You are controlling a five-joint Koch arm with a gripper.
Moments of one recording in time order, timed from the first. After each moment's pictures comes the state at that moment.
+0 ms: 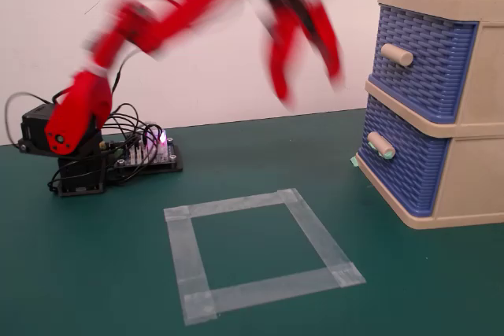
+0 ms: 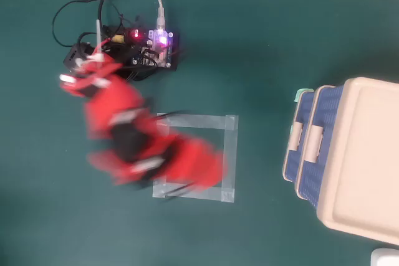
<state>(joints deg) -57.0 73.6 12.5 112.0 154.2</state>
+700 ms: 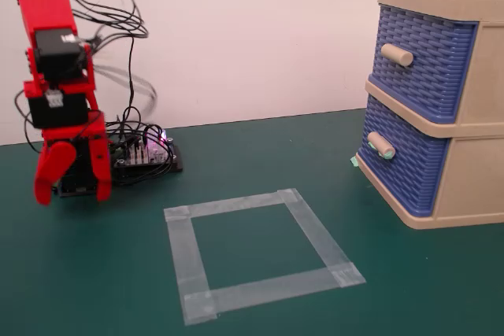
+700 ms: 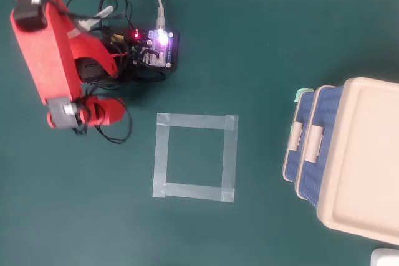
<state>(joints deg) -15.1 127.1 135.2 85.2 95.1</state>
